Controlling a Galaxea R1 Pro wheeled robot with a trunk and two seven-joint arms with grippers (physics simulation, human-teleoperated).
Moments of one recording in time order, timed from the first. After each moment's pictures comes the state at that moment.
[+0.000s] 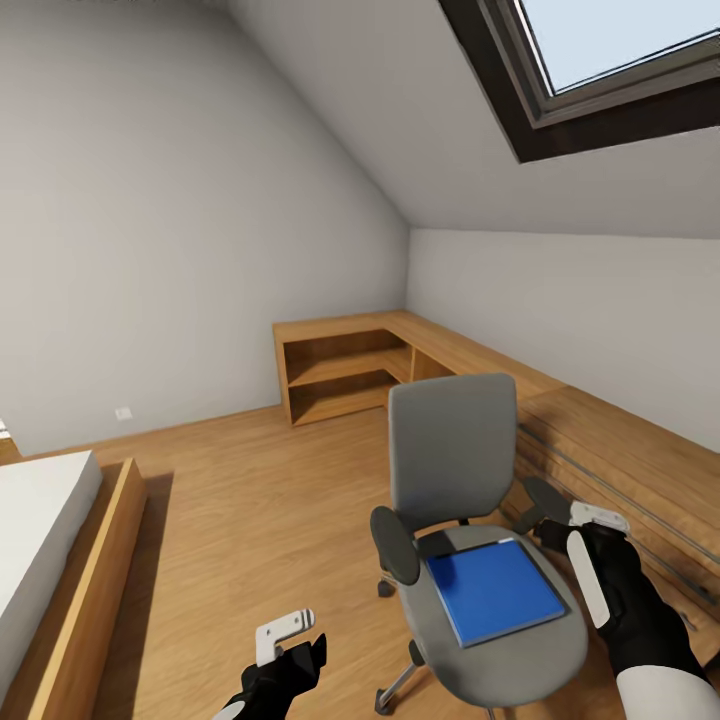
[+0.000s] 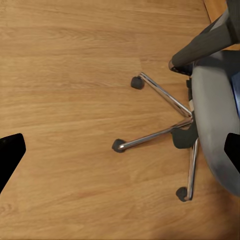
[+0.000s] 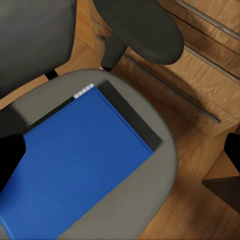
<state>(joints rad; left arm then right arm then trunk) 0.04 -0.13 -0.30 -1.45 0.47 0.44 0.47 -0.50 -0.11 -0.25 -1.14 -0.16 0.78 -0.27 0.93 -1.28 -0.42</state>
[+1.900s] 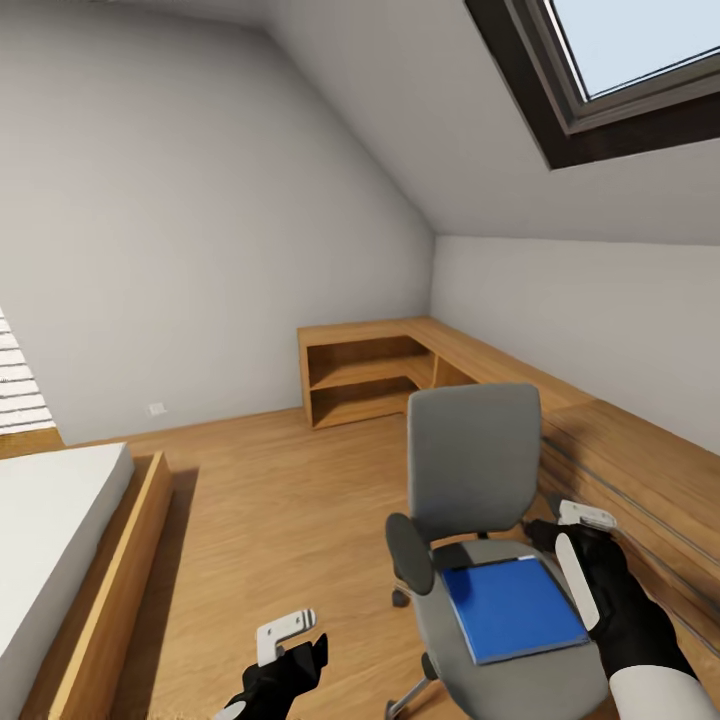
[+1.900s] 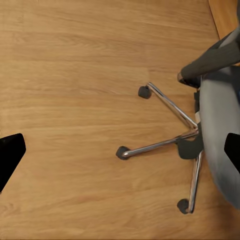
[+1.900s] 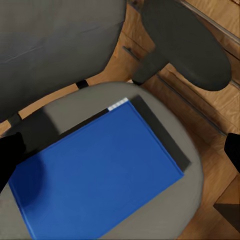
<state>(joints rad) 0.04 -0.13 -0.30 -1.45 0.47 0.44 0.46 -0.50 -0.11 -0.20 -1.12 -0.16 0.74 -0.28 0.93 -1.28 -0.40</state>
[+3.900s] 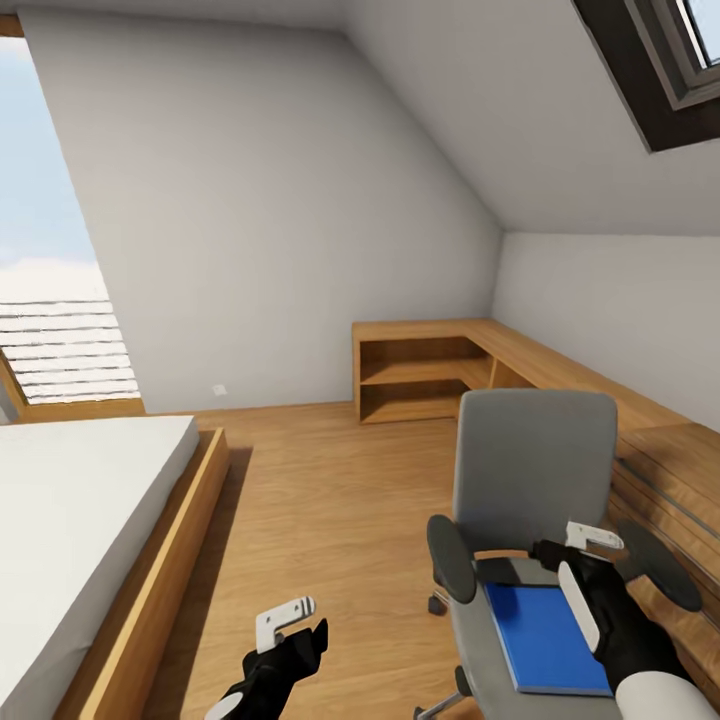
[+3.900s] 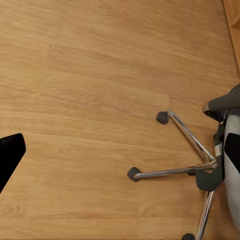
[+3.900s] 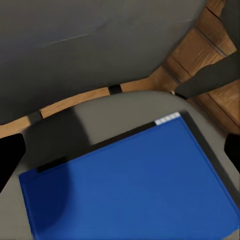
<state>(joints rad) 0.04 -0.13 -0.30 -1.51 0.47 0.44 0.46 -0.50 -0.14 -0.20 -0.89 -0.11 0.50 -0.26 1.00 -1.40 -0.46</state>
